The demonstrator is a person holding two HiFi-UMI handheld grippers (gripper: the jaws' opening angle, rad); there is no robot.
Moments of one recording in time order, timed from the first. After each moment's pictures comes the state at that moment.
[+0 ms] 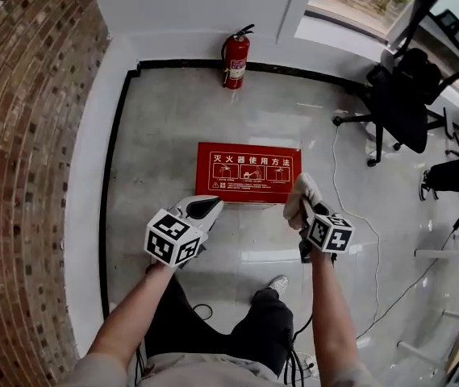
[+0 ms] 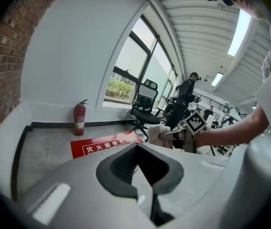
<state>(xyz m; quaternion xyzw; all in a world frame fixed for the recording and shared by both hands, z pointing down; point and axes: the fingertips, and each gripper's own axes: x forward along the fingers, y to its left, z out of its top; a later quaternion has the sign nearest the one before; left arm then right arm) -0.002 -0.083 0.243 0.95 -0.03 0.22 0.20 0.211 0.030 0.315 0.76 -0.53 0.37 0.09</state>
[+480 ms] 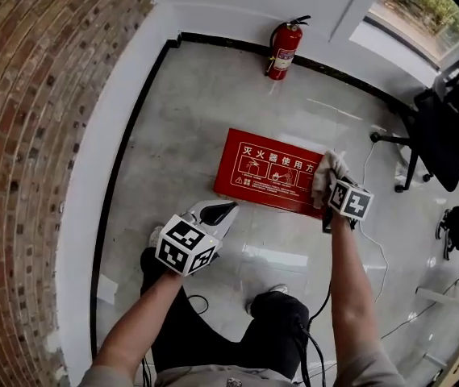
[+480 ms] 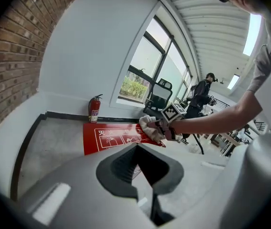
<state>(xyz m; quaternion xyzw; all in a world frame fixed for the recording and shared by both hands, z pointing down) -0.016 -0.086 0.311 0.94 -0.12 0.23 0.23 0.290 -0.081 0.401 0.75 -0.53 0.35 0.18</state>
